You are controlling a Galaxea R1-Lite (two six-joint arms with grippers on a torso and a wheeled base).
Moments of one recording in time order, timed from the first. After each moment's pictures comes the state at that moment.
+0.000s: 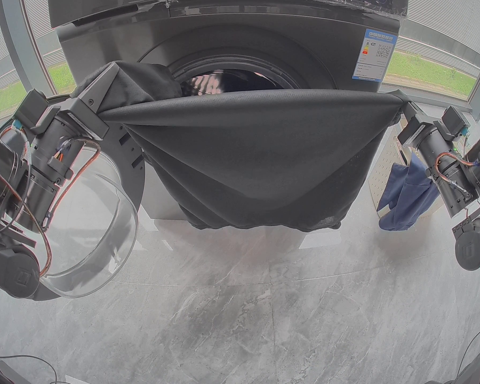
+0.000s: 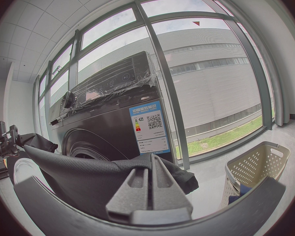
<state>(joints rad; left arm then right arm) -0.35 1.59 -0.67 -1.54 -0.12 -0.22 0.30 1.71 -0.72 -1.52 -0.05 0.10</state>
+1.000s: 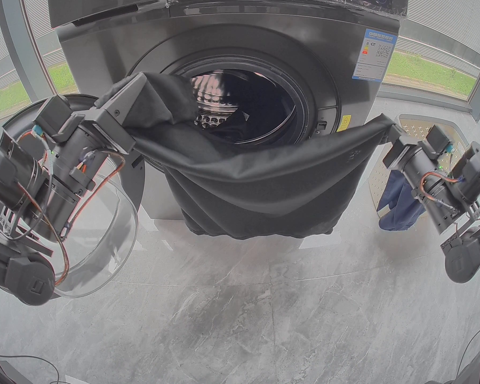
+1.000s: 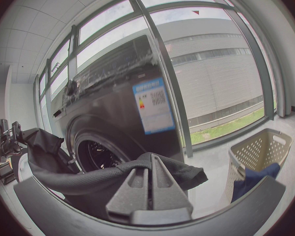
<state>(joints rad) -0.43 1.64 -0.67 -1.54 -0.12 -0.22 0.34 1.76 -0.66 -1.52 -0.04 0.13</state>
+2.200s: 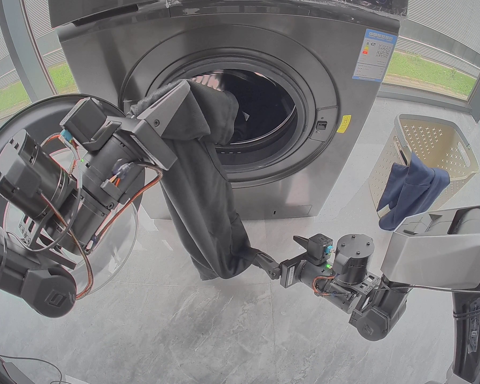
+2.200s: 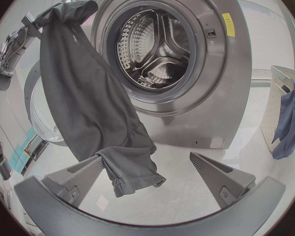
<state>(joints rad) -0.56 1.69 -0.70 -1.54 -0.12 -0.20 0.62 2.33 -0.68 -1.54 -0.03 0.12</state>
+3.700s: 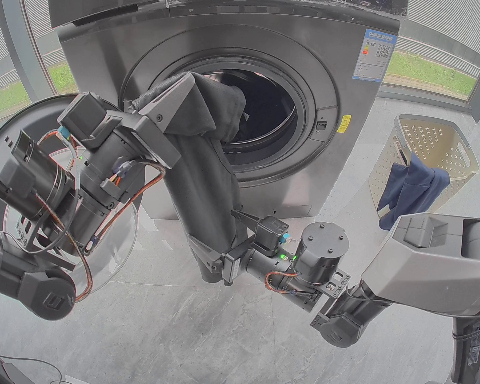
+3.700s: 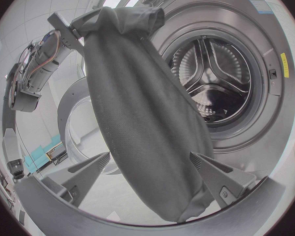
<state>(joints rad) -0.59 1.68 -0.71 -1.54 -0.12 -0.17 0.82 2.29 -0.92 -1.52 0.03 0.09</state>
